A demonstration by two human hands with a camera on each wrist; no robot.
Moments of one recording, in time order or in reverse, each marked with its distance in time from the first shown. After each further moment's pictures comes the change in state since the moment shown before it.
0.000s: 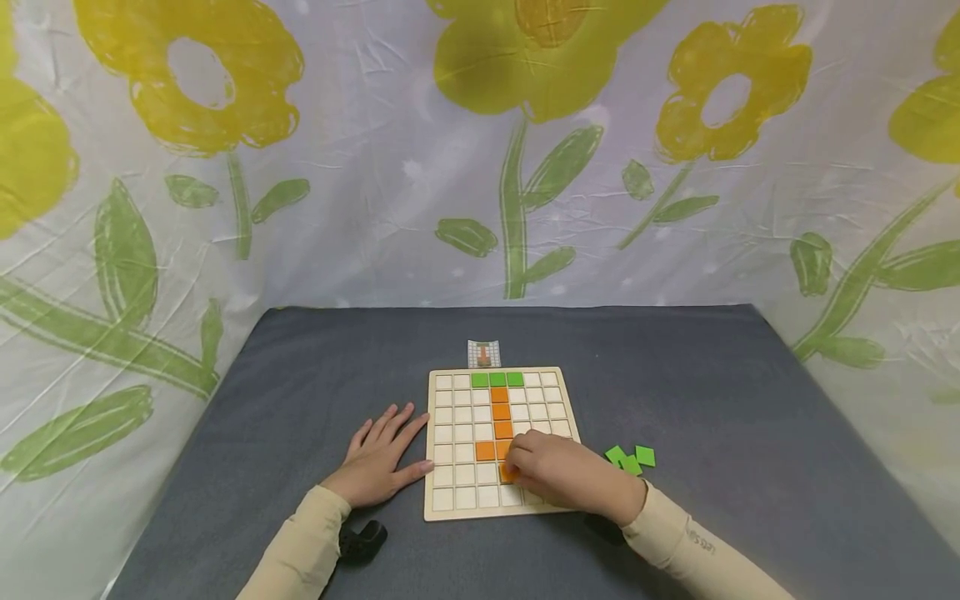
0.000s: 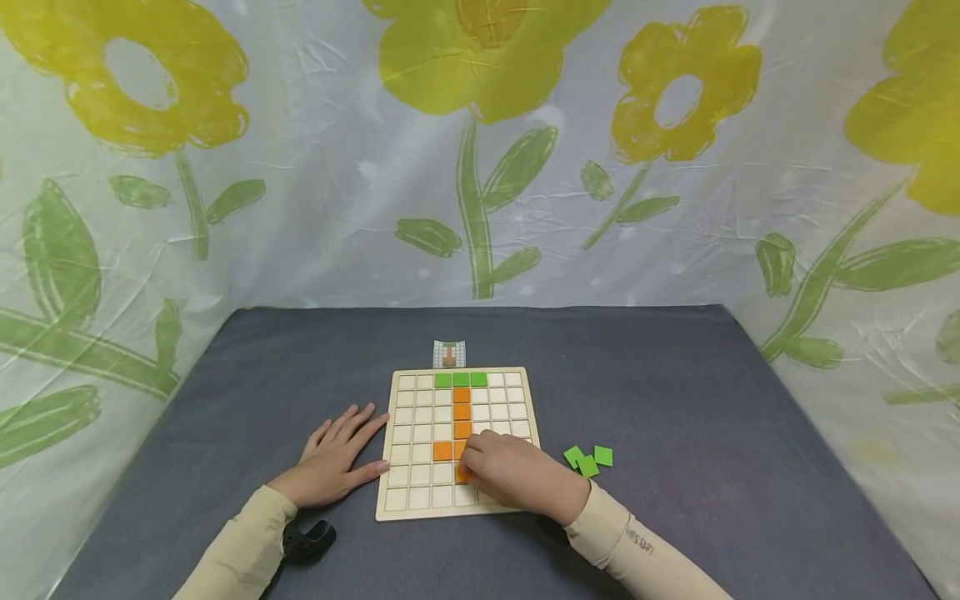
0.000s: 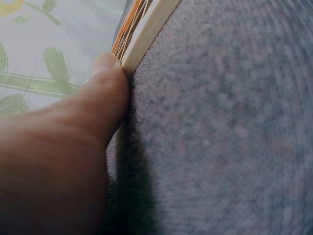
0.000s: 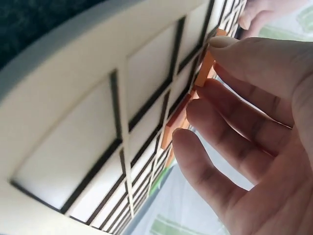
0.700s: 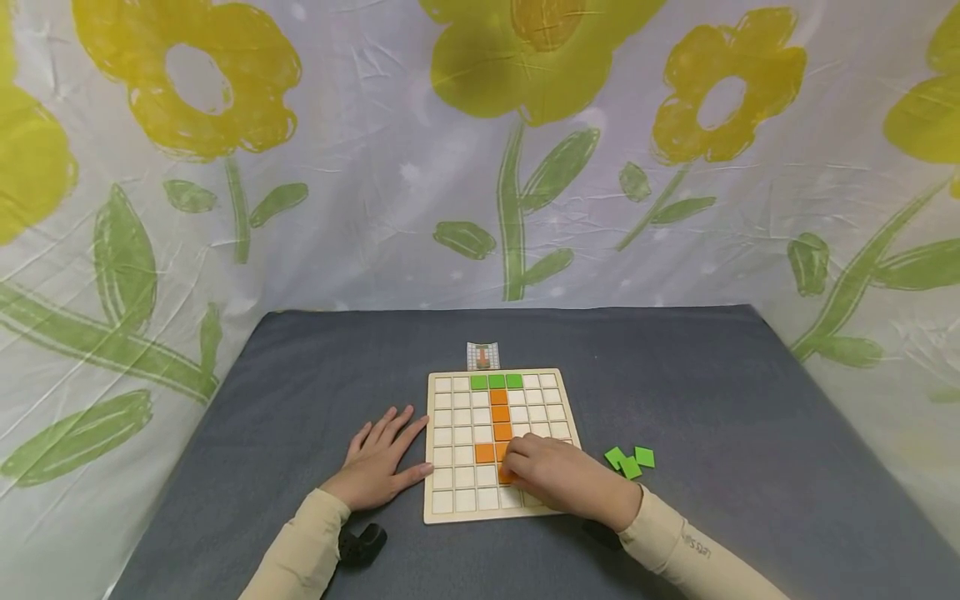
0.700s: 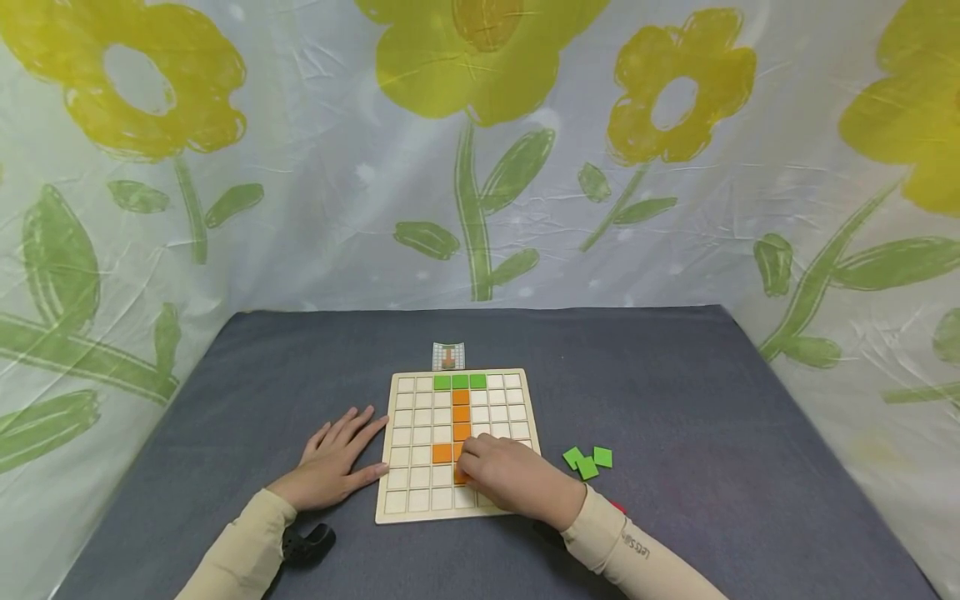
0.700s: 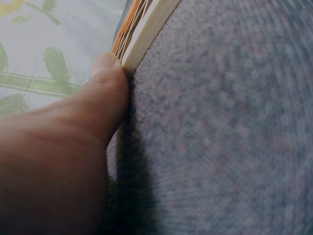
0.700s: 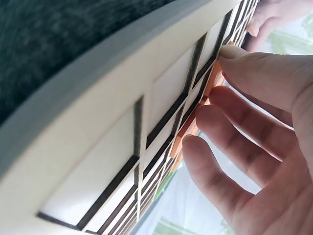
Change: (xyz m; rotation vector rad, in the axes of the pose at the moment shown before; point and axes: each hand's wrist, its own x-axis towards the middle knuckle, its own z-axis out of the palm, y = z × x) left_hand 0.001 -0.003 0.002 0.005 0.016 0.009; right_hand 0.001 -0.004 0.004 -0.057 0.030 -0.004
